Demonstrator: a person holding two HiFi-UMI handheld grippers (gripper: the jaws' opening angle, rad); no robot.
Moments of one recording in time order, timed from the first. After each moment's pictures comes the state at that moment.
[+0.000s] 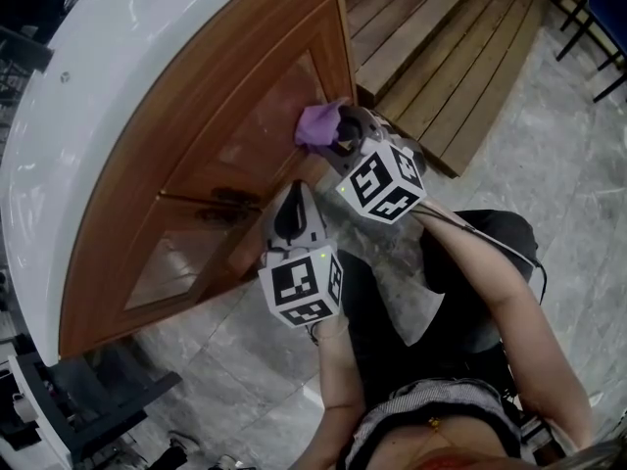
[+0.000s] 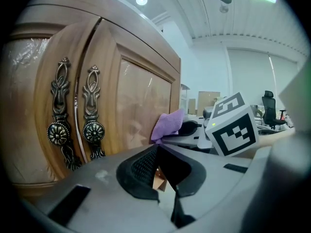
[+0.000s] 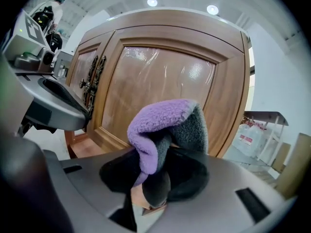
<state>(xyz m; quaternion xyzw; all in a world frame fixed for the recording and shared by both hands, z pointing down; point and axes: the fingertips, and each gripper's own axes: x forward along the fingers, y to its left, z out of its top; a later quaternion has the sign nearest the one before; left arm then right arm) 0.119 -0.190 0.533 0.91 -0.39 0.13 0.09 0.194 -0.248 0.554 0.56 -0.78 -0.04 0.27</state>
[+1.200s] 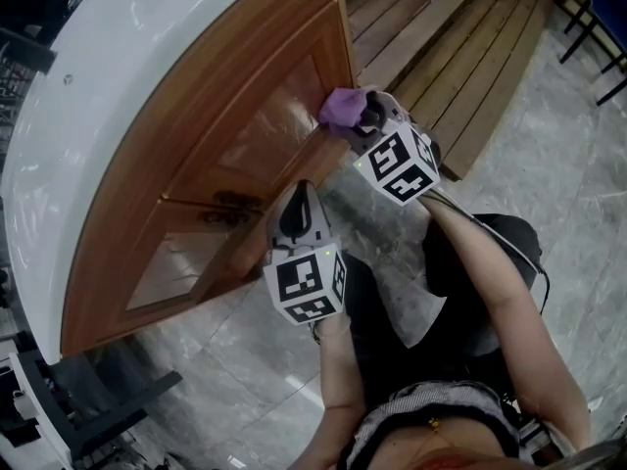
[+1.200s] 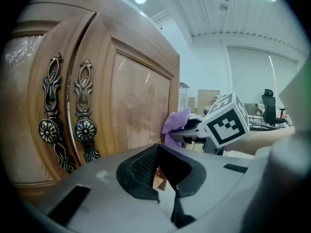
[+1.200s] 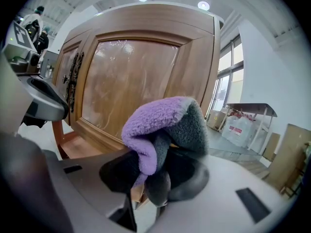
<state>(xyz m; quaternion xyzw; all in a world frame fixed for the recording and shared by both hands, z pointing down) 0.128 -0.191 0.539 0.91 -0.39 0.14 0.09 0.251 -0.256 0.560 0.61 -0.75 0.00 0.27</state>
